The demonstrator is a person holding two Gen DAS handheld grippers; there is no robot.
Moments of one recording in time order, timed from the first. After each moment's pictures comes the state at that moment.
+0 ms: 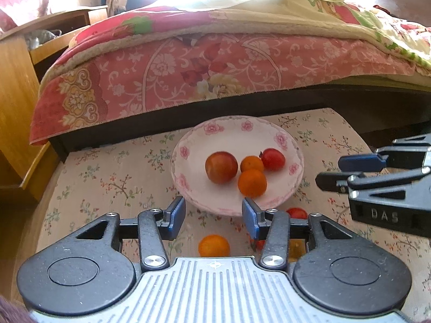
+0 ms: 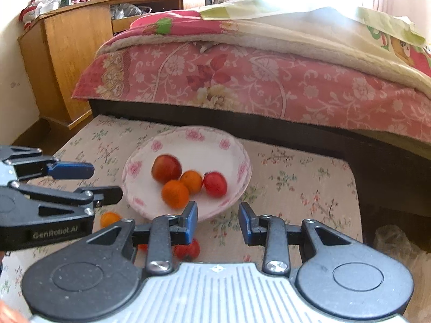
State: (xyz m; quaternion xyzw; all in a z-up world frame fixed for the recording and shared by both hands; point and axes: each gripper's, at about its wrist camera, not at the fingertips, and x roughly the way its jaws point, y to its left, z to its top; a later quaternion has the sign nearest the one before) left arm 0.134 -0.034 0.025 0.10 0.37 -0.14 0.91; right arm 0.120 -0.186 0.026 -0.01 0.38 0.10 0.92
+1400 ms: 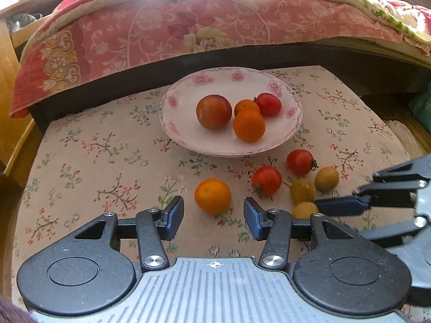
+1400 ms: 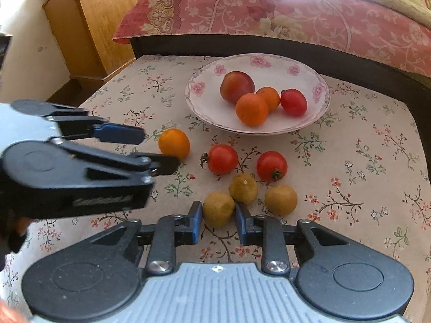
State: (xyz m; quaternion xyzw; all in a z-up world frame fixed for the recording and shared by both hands) left arm 0.127 -0.018 -0.023 0.12 0.41 -0.18 0.89; right arm 0.092 -0.138 -0.025 0.01 0.45 0.16 0.88
